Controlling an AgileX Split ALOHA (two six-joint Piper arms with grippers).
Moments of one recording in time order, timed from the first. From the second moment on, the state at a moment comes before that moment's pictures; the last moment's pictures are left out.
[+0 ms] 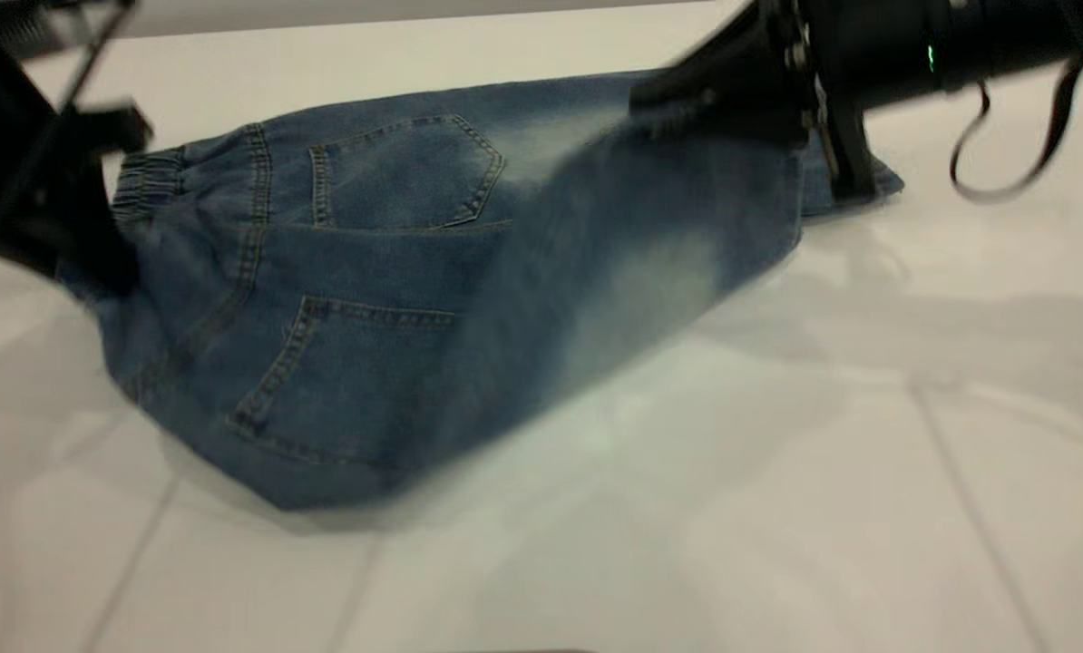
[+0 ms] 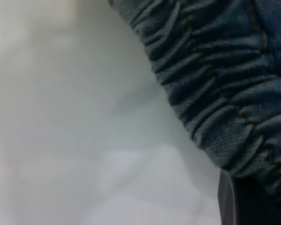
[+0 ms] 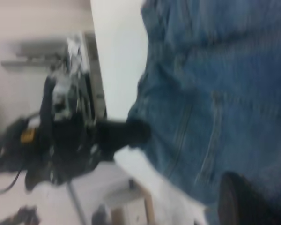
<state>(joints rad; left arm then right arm) -0.01 1.87 -1.00 -0.38 0.62 0.15 0.11 2.07 -0.95 1.80 0.99 -1.02</state>
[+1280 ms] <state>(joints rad) 0.15 2.24 -1.30 -1.43 0.58 0.72 -0.01 2.39 -1.41 1.80 0.68 -0.93</state>
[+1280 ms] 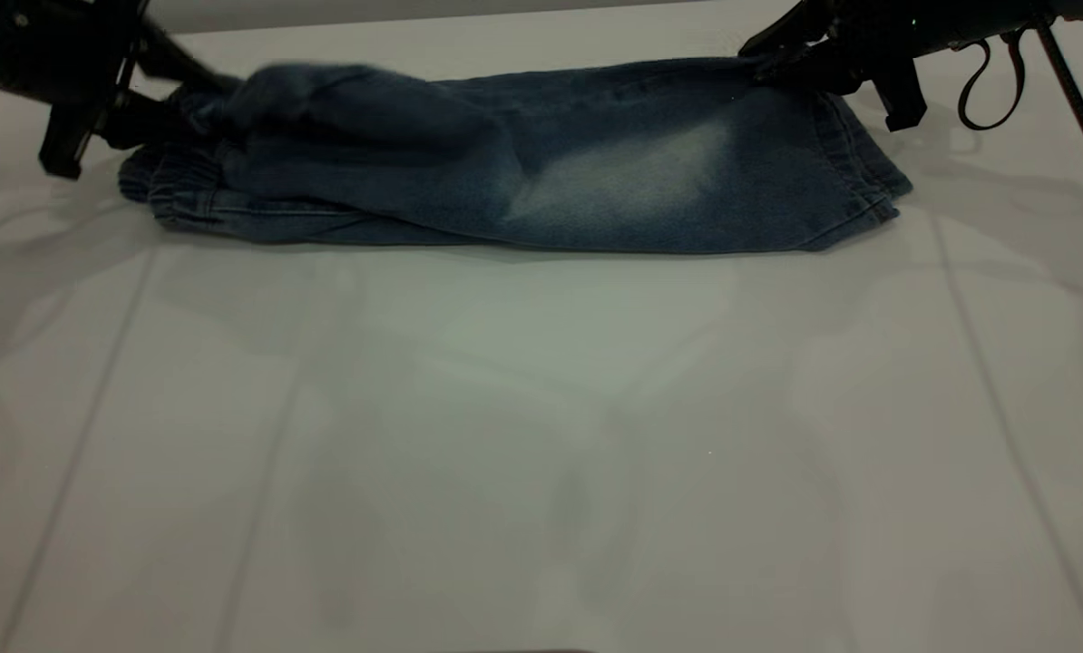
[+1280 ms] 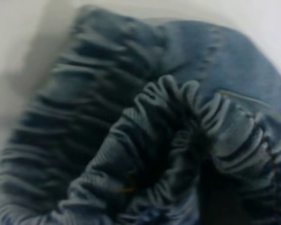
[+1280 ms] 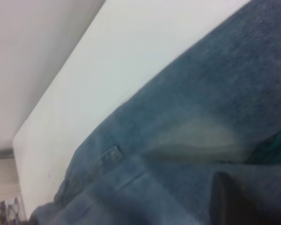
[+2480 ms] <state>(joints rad) 0.17 2.18 -1.30 -0.96 0.57 0.55 -0.02 2.37 -1.50 1.68 1.02 -1.03</state>
